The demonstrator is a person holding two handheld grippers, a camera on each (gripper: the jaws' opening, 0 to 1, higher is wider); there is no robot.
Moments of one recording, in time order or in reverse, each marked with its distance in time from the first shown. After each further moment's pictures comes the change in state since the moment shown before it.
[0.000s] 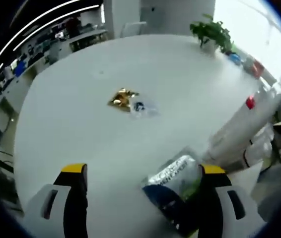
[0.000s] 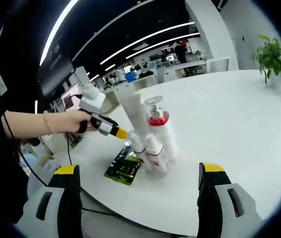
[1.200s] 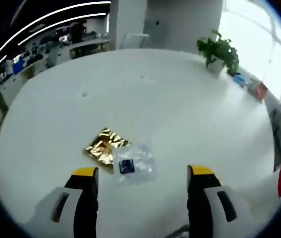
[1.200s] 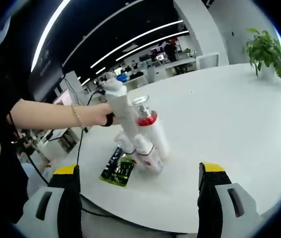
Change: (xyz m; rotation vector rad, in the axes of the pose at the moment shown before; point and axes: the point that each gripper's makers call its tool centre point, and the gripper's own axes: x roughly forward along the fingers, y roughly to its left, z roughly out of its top) left arm 0.090 -0.019 0.095 -0.055 -0.129 -0.052; right arm 0.000 -0.015 -0.002 0.070 -0.006 -0.065
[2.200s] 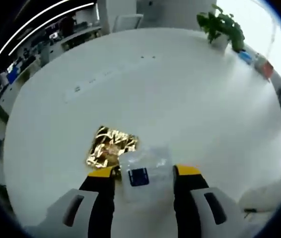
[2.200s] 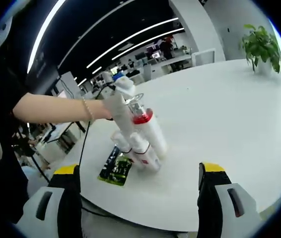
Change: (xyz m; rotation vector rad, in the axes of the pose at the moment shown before) left arm 0.026 0.016 -0.012 0.115 0.165 0.055; right arm 0.001 -0.004 -0.003 0.028 0.016 -0.015
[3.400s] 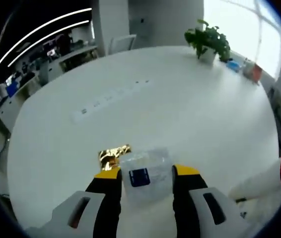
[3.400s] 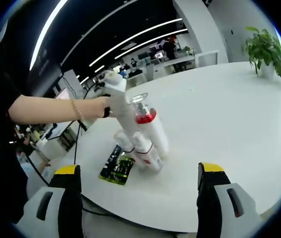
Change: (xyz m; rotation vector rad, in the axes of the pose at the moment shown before) left arm -0.049 -0.004 0.019 0.052 -0.194 -0.044; right arm 0.001 0.004 0.001 -0.028 0.000 0.017
